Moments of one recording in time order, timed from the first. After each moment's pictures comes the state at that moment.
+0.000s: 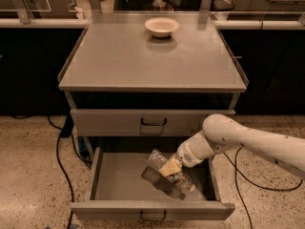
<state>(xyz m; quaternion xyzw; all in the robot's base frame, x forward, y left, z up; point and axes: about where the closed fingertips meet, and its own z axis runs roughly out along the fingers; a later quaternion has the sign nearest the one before) 0.514 -0.066 0.536 -0.42 0.85 0.28 0.15</state>
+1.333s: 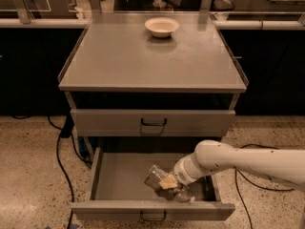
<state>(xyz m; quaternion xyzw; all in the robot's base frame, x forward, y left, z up) 0.500 -0.070 0.467 -0.38 0.88 0.21 0.17</state>
